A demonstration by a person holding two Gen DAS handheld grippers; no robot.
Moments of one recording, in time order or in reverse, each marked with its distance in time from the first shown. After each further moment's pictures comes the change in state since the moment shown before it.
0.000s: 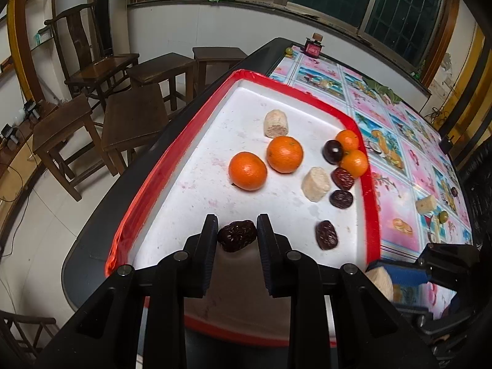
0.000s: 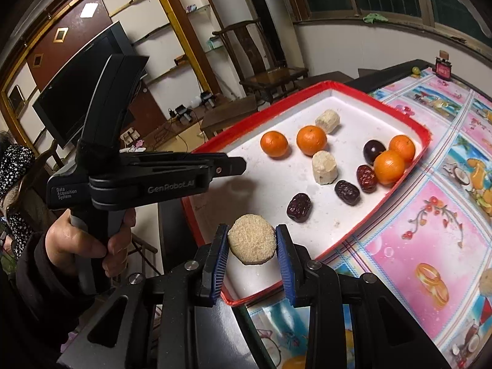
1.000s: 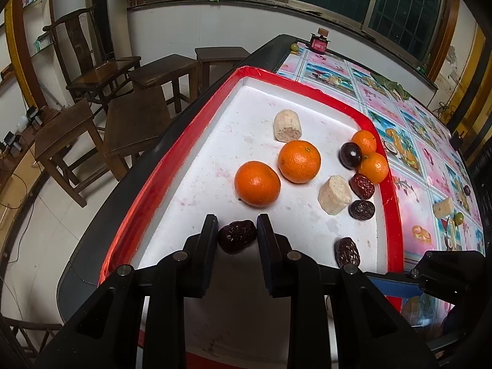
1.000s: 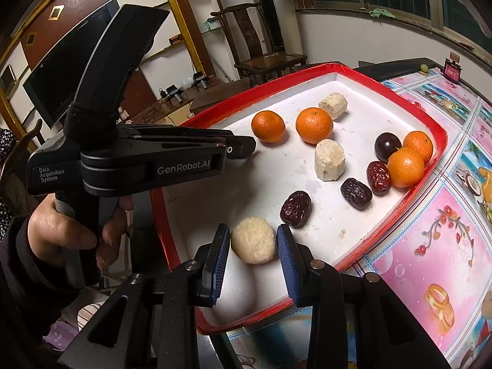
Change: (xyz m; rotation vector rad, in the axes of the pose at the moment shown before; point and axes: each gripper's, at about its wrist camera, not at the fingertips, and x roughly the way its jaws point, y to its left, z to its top) left arm 0.020 0.002 0.008 0.023 -0.004 0.034; right arm 0.038 0.001 0.005 -0.052 0.066 -0.065
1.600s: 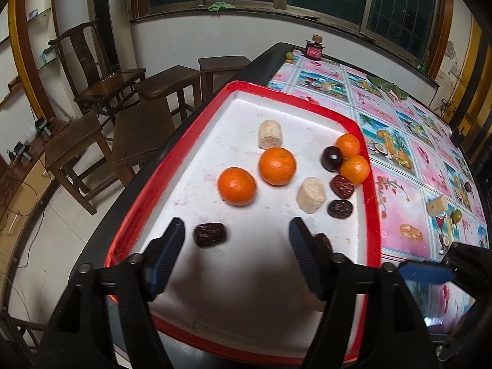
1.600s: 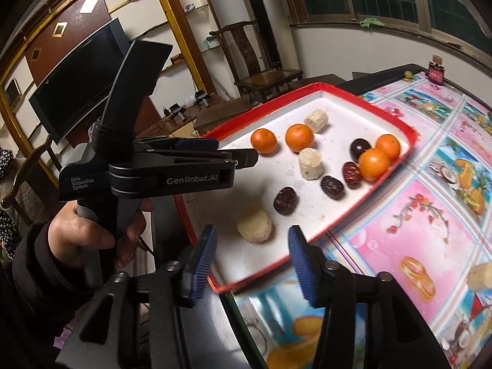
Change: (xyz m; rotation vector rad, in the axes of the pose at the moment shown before) left arm -0.027 -0.027 -0.005 0.030 -0.036 0.053; right arm -0.053 -0.011 -0.017 0.038 -0.085 0.011
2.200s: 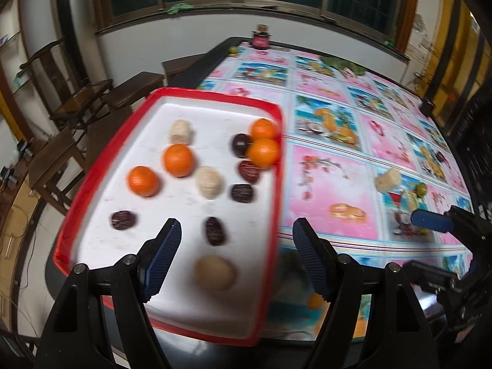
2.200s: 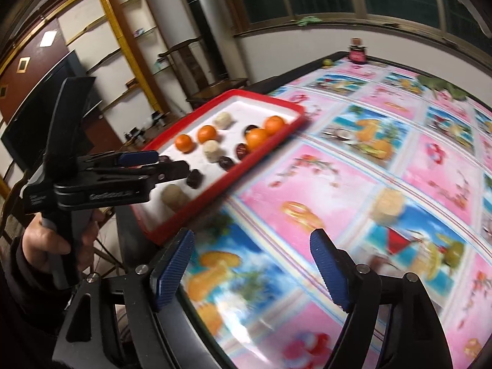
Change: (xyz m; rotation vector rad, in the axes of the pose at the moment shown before) left arm -0.029 -0.090 -0.007 0.125 0.028 -0.086; right arm -0.084 -0.077 -0.048 0.173 -0.050 -0.163
